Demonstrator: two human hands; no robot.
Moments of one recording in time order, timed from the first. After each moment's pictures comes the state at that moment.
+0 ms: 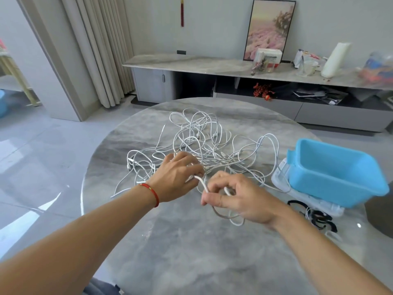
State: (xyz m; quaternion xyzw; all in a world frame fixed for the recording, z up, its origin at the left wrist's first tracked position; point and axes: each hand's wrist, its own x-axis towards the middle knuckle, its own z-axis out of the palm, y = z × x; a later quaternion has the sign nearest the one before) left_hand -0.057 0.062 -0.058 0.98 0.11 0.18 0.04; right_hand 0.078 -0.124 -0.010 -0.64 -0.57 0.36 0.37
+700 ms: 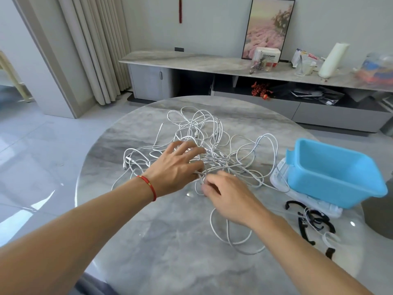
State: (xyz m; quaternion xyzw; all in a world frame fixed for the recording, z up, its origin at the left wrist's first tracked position) left_hand -0.045 0.078 -0.054 0.97 0.02 0.24 -0.10; right_hand 0.064 -0.101 -0.026 -0.78 -0.57 0.15 0.21
